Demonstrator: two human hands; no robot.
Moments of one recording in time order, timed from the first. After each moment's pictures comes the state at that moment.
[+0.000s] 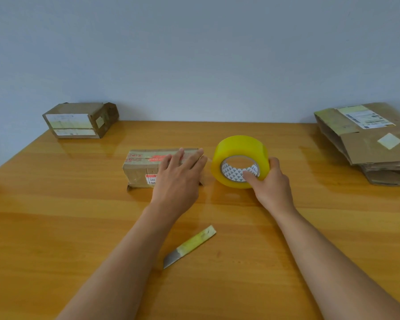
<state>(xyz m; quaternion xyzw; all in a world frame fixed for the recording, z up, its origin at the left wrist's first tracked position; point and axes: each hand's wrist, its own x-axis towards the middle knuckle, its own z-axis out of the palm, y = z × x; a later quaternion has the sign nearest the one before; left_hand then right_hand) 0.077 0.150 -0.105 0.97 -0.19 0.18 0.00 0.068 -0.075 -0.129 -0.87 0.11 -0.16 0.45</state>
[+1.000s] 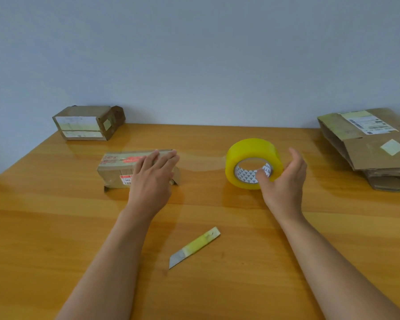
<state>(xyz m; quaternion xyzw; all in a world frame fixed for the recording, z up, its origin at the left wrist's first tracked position) 0.084 0.209 -0.112 0.96 -0.12 0.23 0.08 0.062 -0.074 -0.127 -0.83 0.10 -0.35 0.43</state>
